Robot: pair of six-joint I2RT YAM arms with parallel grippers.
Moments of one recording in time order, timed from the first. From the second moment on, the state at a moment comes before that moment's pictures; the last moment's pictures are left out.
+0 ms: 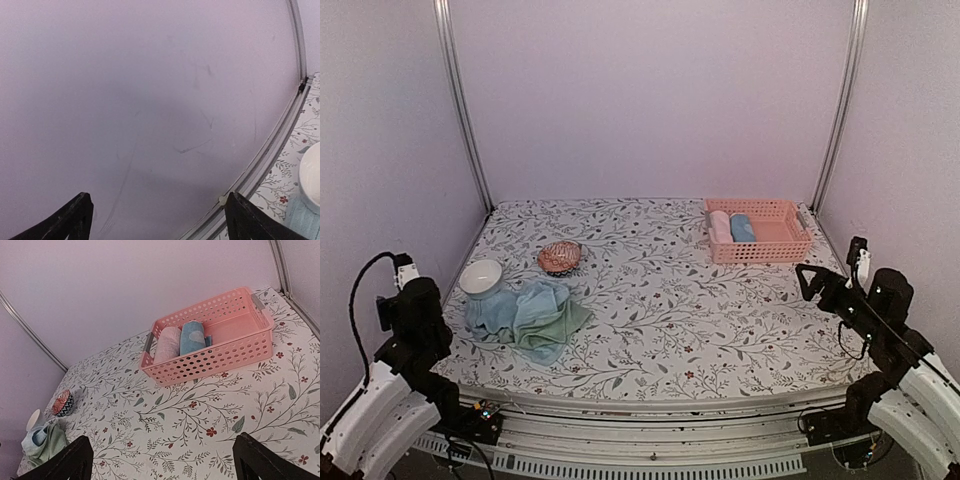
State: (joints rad) left arm -0.24 0.35 0.19 -0.13 -1.29 0.14; right arm 0.31 0.39 0.24 -0.06 -0.01 0.54
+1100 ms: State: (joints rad) left arm -0.75 1.49 1.22 -0.56 -0.23 -0.16; right arm 0.31 1.61 1.19 -0.33 -0.52 -0.33
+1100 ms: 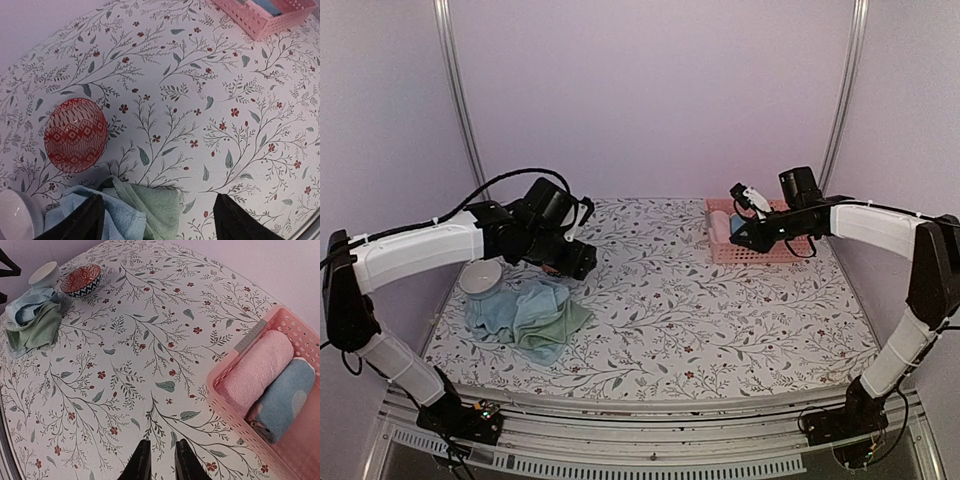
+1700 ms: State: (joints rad) left arm -0.62 1.52 1.10 -0.72 -0.23 -0.37; right arm 0.37 1.94 1.37 -0.43 -0.31 -0.38
